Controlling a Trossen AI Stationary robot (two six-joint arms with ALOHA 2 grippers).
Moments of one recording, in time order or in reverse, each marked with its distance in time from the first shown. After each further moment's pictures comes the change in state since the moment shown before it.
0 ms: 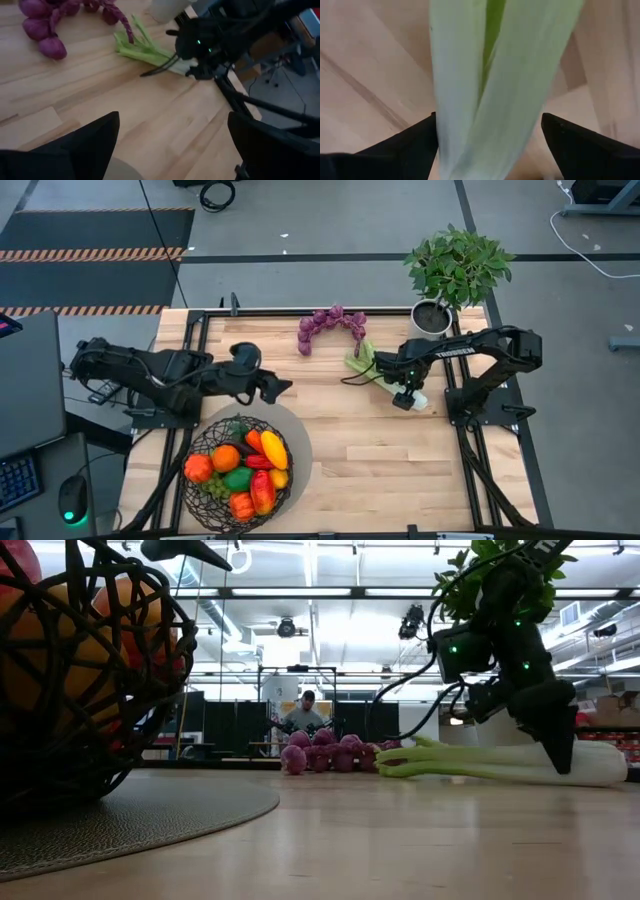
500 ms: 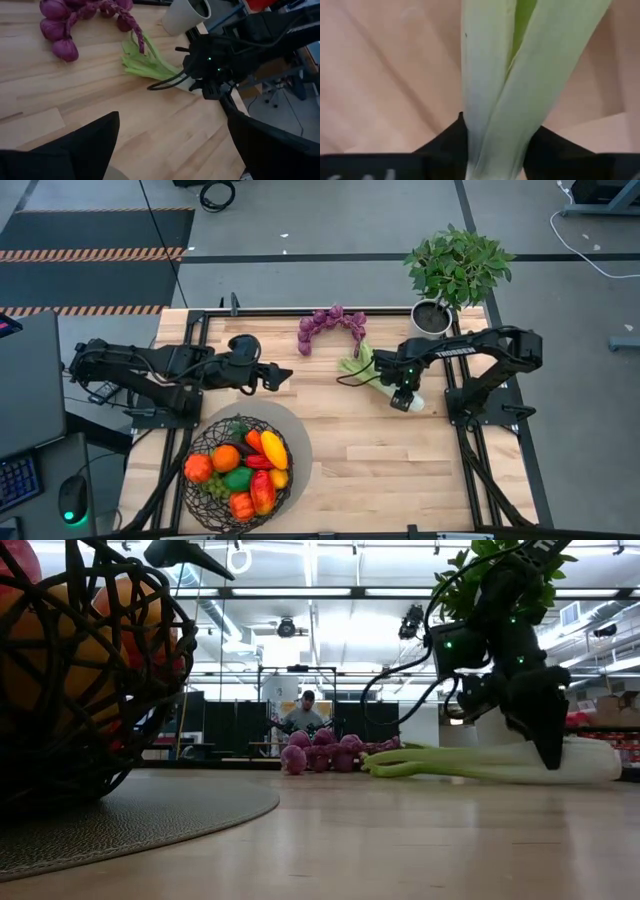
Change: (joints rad) left arm 0.072 0.000 0.000 0.000 0.001 -0.075; right arm 0.003 -0.001 0.009 0.054 -0.119 -0.078
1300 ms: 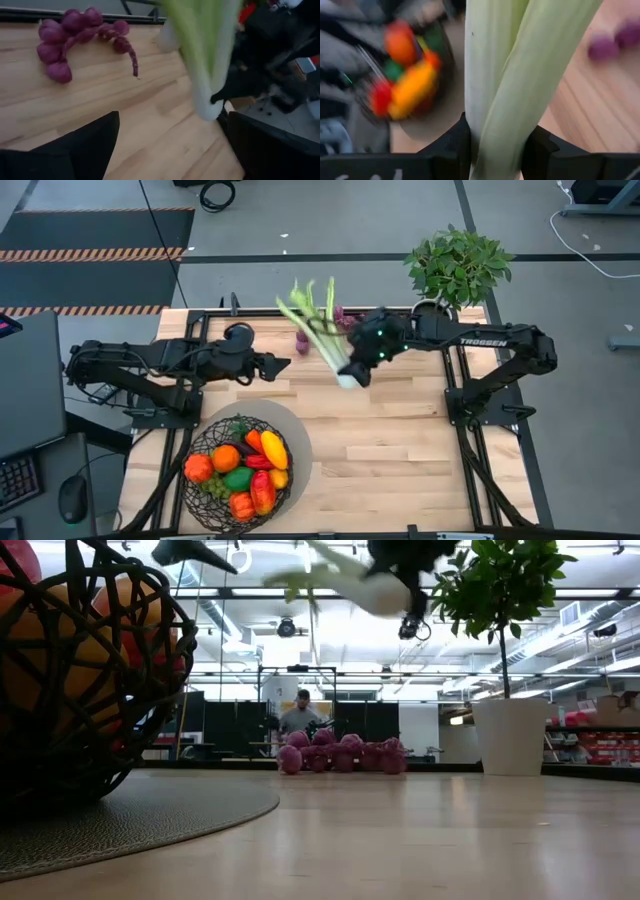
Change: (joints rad) left arm 0.057 -0.042 0.001 0.042 0.000 0.087; right arm 0.123 -0.110 0.502 0.346 -0.071 0.226
